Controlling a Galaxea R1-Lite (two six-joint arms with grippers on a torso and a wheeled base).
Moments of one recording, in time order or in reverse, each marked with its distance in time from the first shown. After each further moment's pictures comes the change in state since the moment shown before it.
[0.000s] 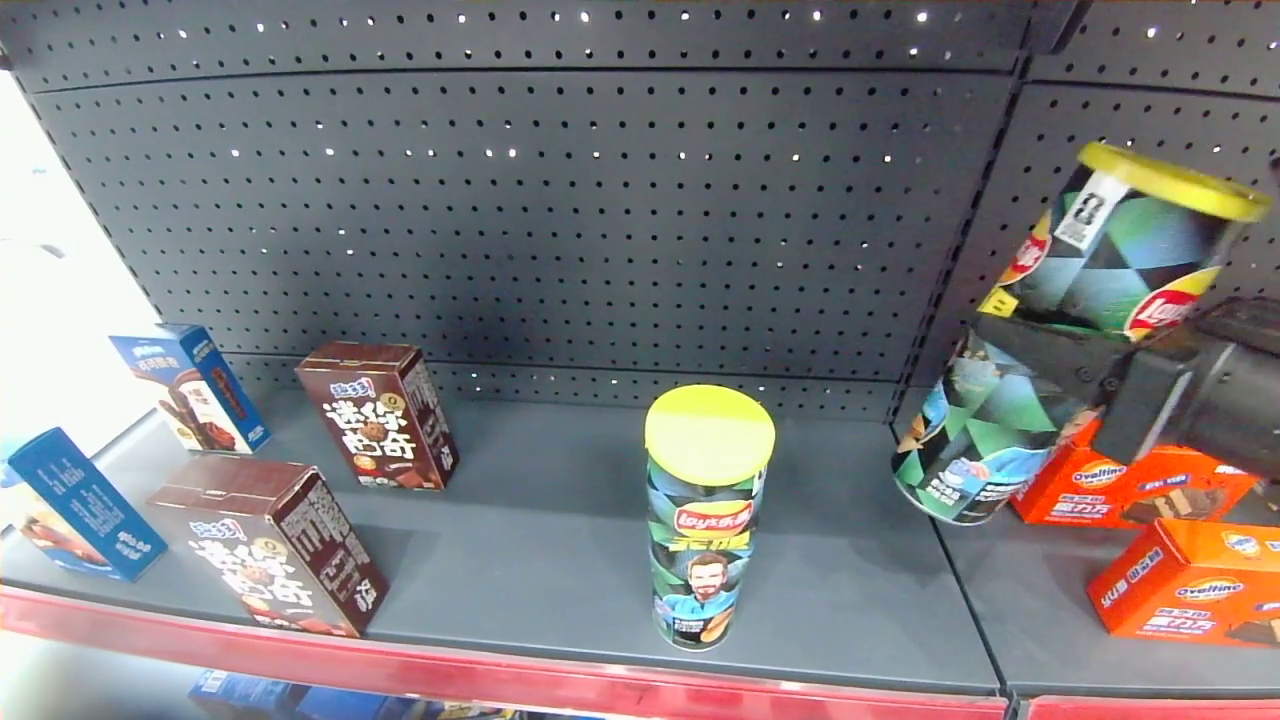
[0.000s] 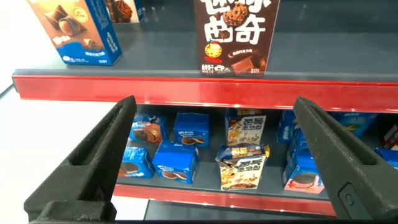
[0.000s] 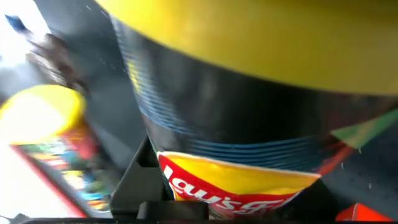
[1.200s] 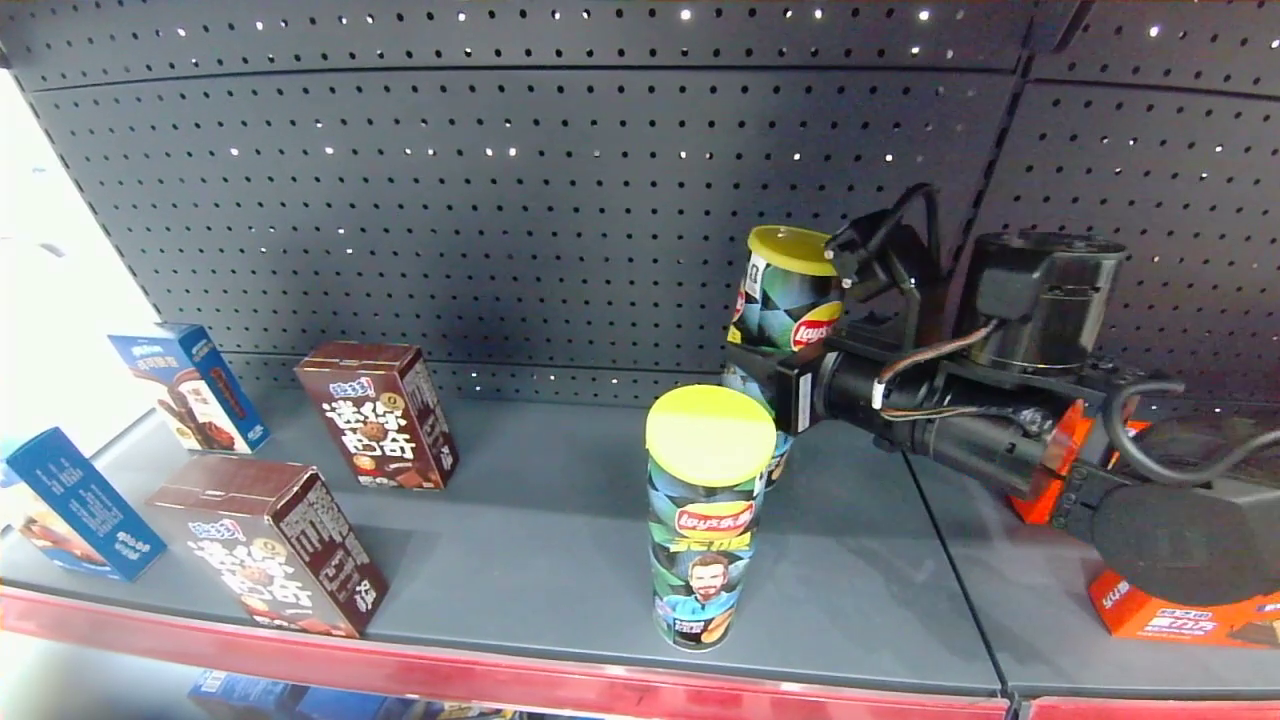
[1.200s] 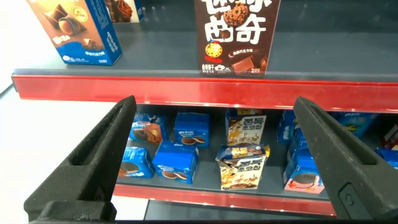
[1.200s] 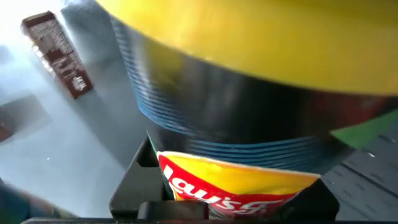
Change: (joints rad) left arm 0.000 0.000 0.000 0.000 0.000 0.000; right arm 0.077 0.528 -0.275 -0.205 0.083 -0.030
